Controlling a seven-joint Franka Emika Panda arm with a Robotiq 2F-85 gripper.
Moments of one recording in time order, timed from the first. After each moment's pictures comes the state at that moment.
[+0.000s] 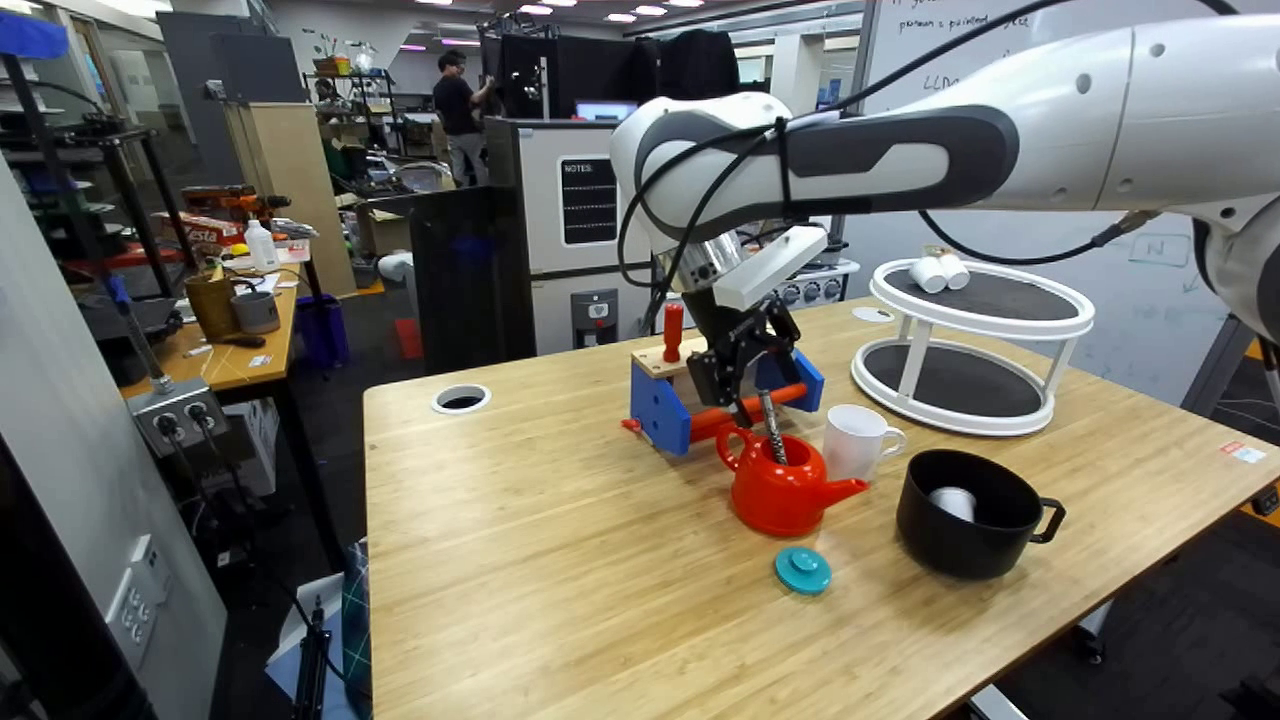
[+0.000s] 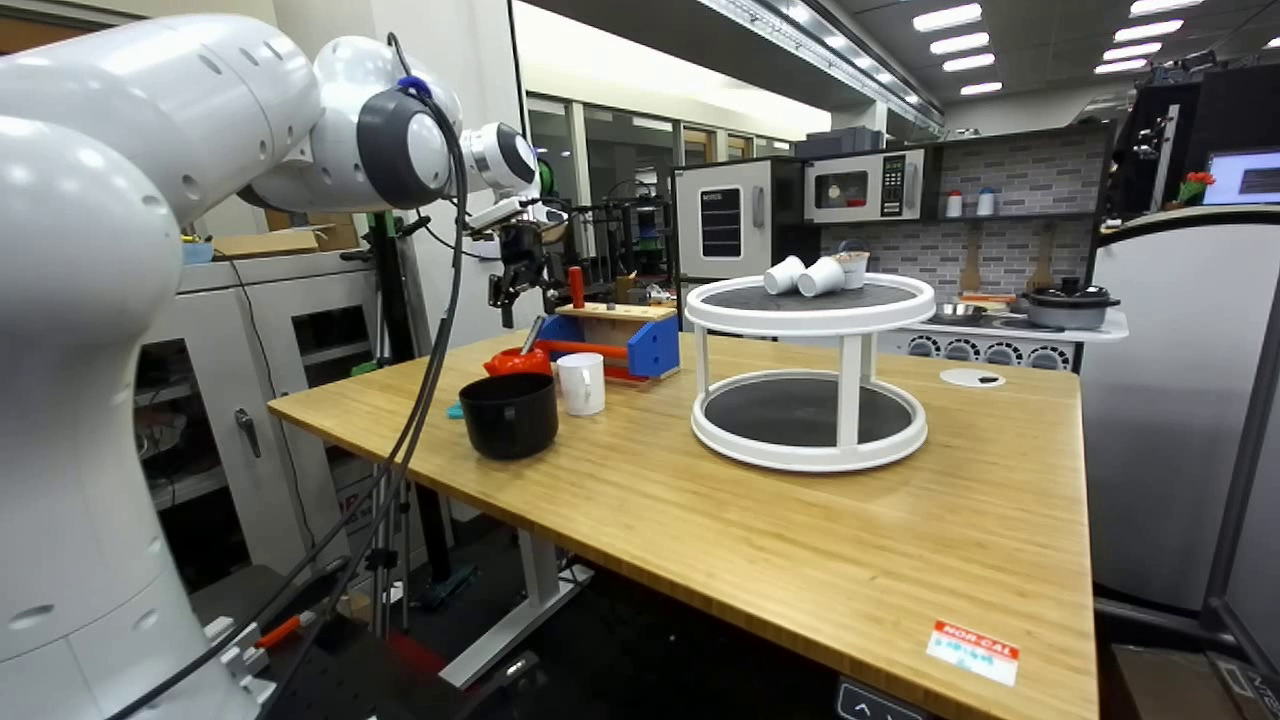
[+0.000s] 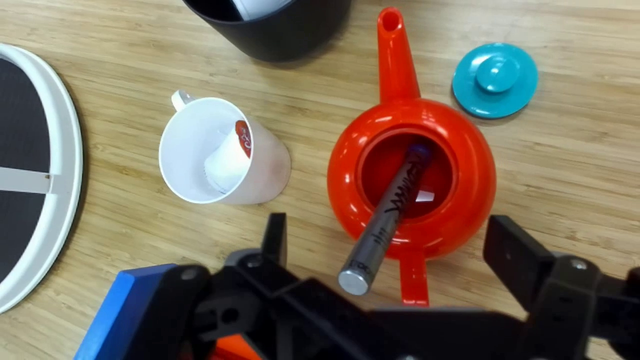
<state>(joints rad) 0.42 1.11 0.05 -0.59 -0.21 1.22 0.27</state>
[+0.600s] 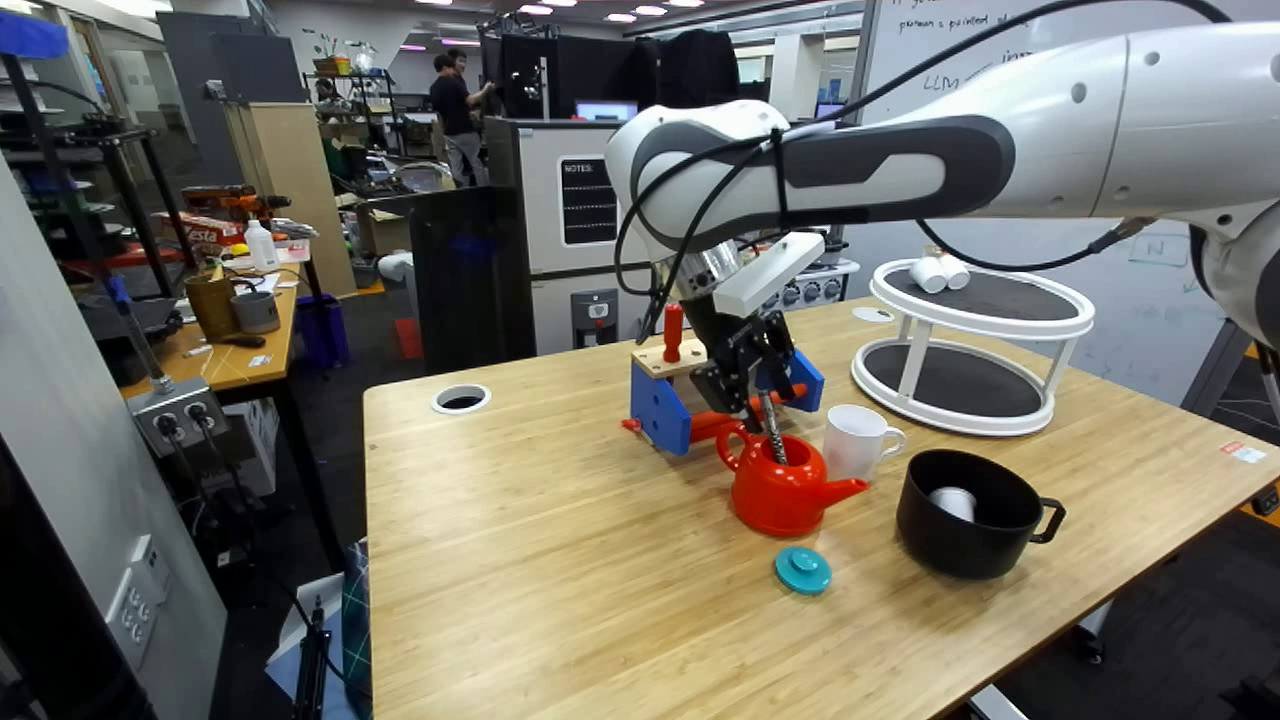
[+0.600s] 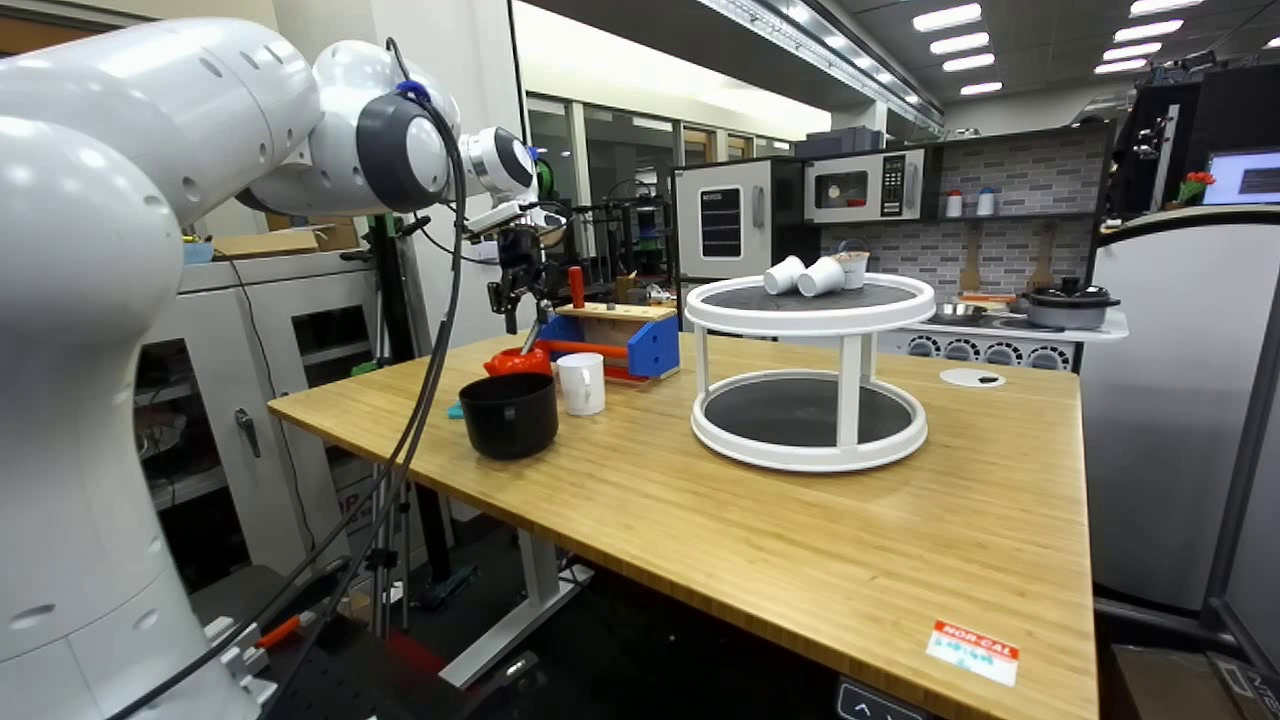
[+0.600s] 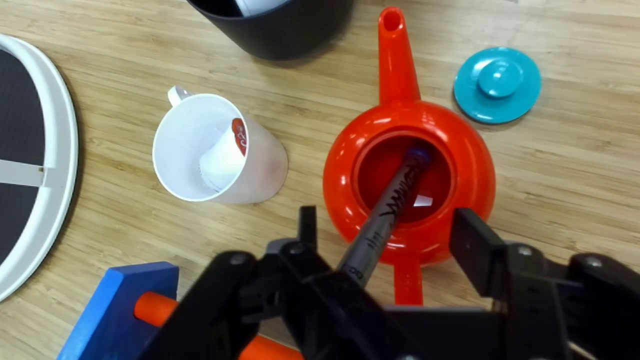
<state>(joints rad) 0.43 1.12 0.05 -0.59 -0.22 1.22 0.25</state>
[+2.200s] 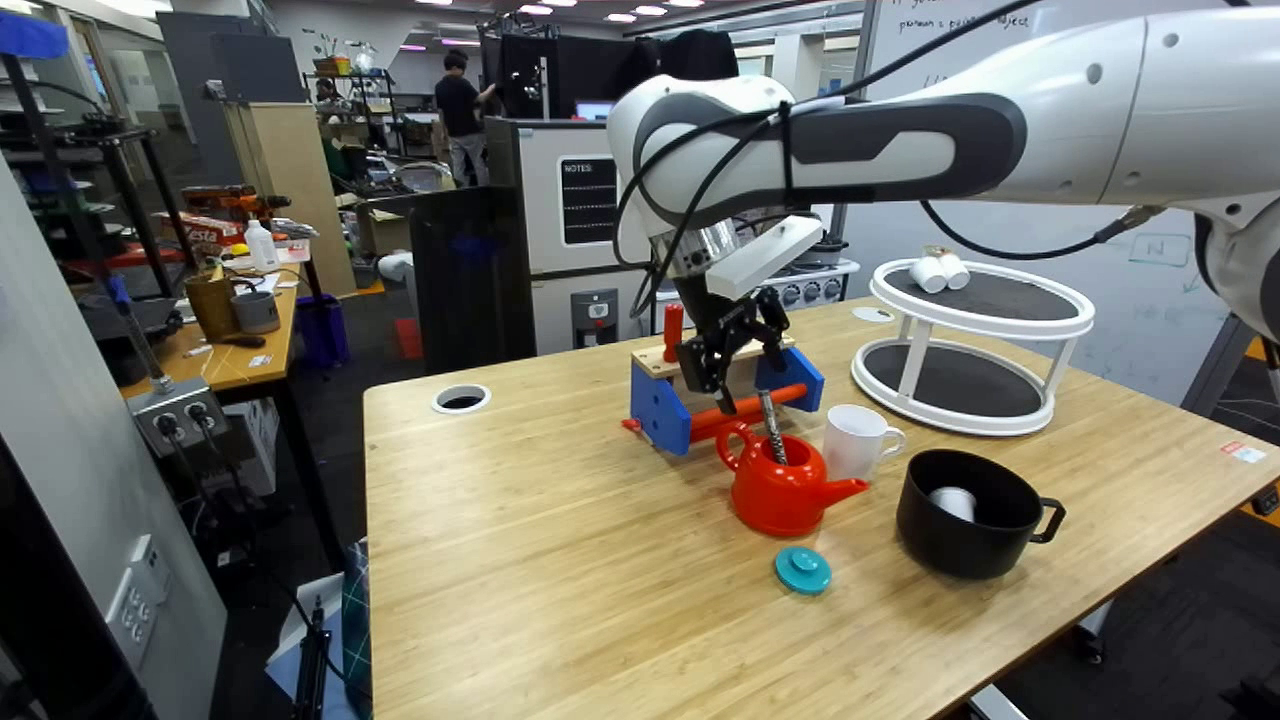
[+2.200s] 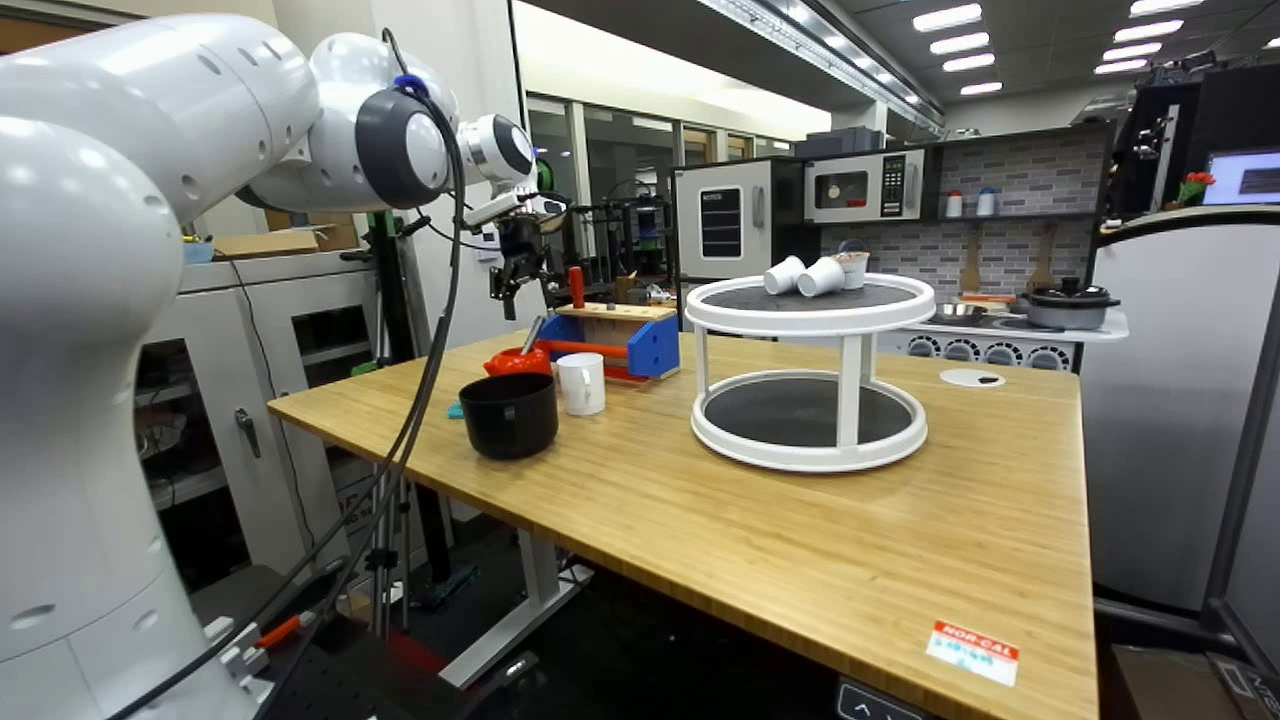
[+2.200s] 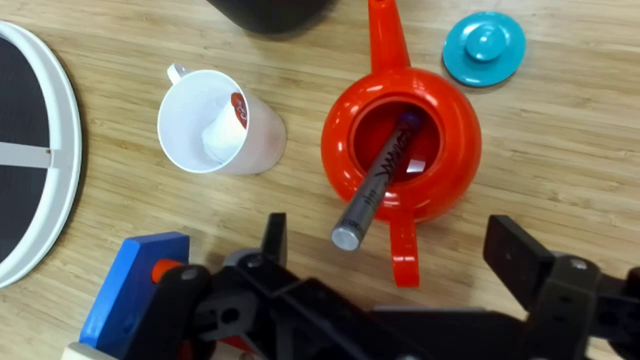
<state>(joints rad) 0.42 1.11 0.05 -0.56 -0.22 1.26 0.28</state>
